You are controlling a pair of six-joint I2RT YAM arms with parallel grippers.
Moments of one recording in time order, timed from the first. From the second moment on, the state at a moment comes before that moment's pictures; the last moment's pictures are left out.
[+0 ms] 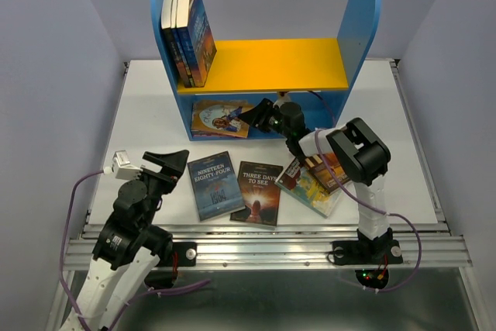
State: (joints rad) left arm -0.44 0.17 0.49 -0.54 -0.29 -1.13; right arm 0.56 2.12 1.11 0.85 -0.23 0.98
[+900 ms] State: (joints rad) left arm -0.44 0.18 0.45 -0.51 -0.25 -1.14; right arm 0.56 2.05 1.04 0.71 -0.12 0.92
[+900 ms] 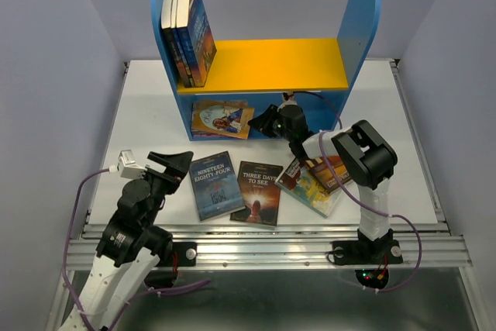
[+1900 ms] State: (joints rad) left arm -0.44 0.19 0.42 -0.47 -0.23 -1.15; right arm 0.56 2.07 1.13 0.68 -0.07 0.93
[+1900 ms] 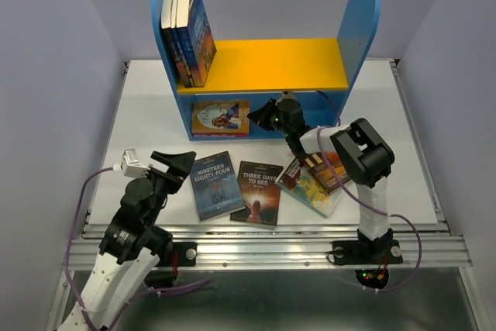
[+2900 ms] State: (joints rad) left arm -0.44 0.20 0.42 -0.46 -0.22 -1.15; right arm 0.56 2.12 1.20 0.68 -0.07 0.95
